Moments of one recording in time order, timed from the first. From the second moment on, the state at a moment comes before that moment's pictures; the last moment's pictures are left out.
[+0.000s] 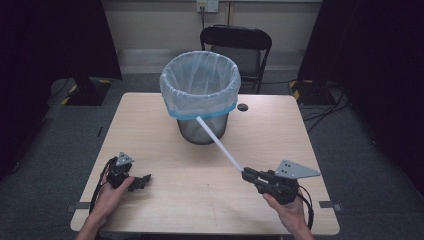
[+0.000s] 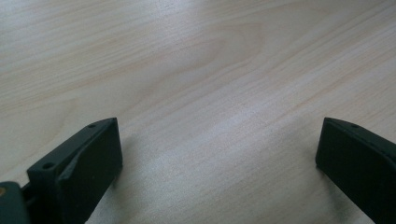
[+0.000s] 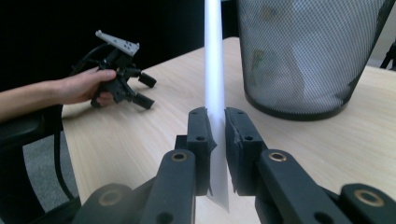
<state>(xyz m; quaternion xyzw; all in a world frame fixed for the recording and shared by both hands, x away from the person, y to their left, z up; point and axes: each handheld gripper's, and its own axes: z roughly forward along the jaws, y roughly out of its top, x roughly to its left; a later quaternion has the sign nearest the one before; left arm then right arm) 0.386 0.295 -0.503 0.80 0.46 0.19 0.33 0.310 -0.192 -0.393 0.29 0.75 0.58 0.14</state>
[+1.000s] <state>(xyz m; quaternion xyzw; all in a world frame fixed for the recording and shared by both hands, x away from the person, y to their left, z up) 0.386 0.295 -0.503 0.80 0.46 0.19 0.33 0.361 -0.172 -0.331 0.26 0.71 0.63 0.16</state>
